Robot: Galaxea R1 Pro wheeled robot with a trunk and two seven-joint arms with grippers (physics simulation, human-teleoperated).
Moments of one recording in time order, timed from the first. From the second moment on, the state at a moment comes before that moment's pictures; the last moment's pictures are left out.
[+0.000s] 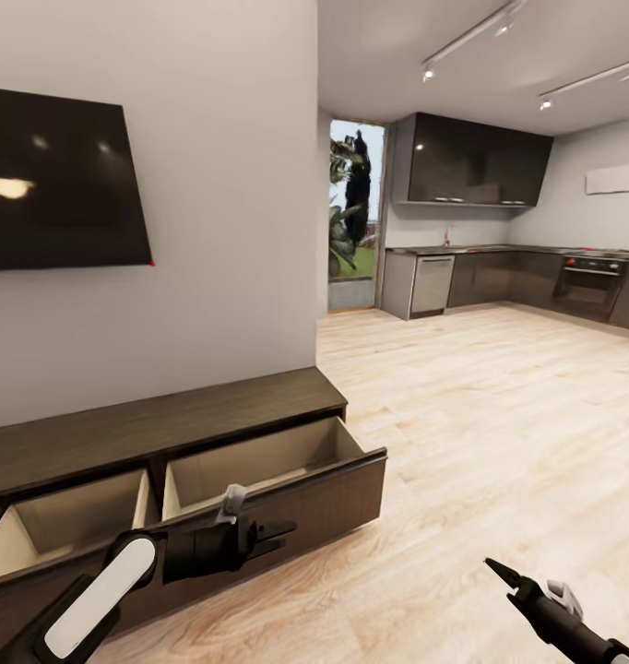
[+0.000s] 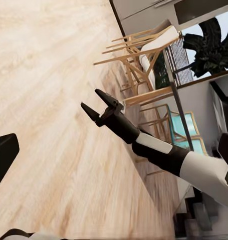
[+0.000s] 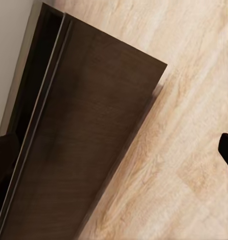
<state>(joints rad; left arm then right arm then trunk) -0.35 0.35 -0.49 -1.36 1.36 0.83 -0.33 -0.56 -0.39 0.50 0.04 -1.39 0.21 0.93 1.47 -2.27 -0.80</state>
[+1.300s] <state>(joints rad) -0.35 0.35 -0.49 -1.36 1.36 0.83 -0.34 -0.56 -0.39 0.50 0.04 -1.39 0.20 0.89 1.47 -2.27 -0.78</state>
